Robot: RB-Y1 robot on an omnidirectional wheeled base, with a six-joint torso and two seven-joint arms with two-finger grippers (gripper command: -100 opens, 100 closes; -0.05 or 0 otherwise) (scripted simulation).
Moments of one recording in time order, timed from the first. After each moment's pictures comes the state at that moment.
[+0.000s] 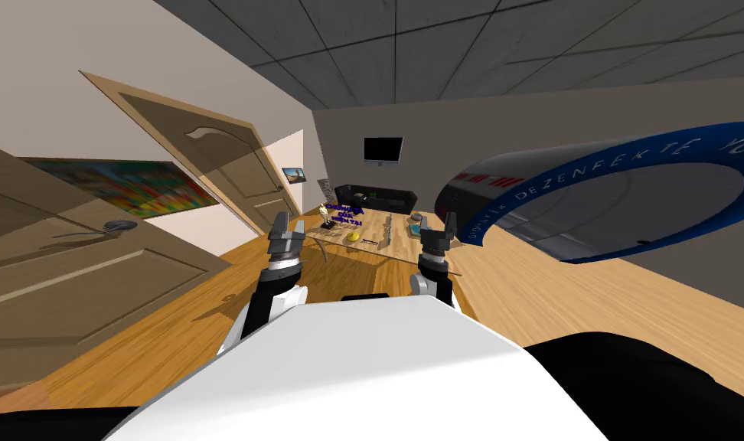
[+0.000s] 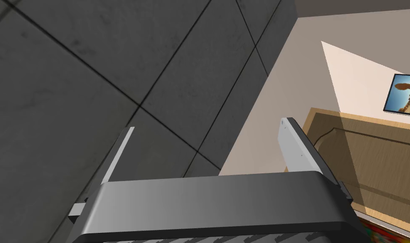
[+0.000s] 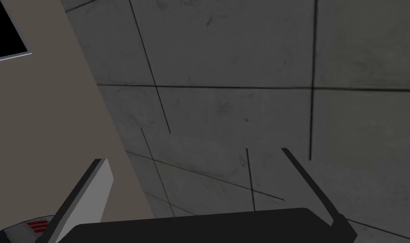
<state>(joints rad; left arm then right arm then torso) 0.53 0.05 0.00 -2.36 -0.04 -0.42 -0.05 0.46 0.02 0.04 -2.28 -0.04 -0.64 0.01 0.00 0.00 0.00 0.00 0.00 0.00</state>
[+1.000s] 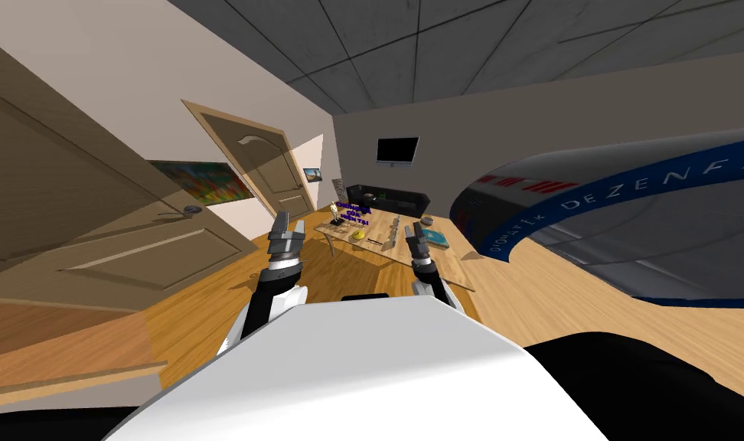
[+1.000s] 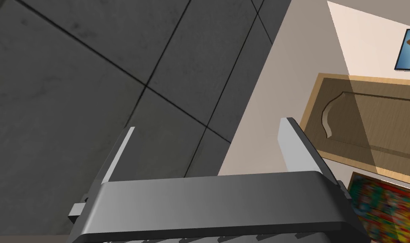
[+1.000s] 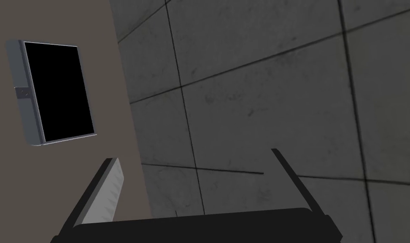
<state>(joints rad) 0.53 0.05 0.00 -2.36 -0.04 -0.42 -0.05 0.46 -0.23 0.12 -2.15 0.02 -0.61 0.05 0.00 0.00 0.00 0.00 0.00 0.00</state>
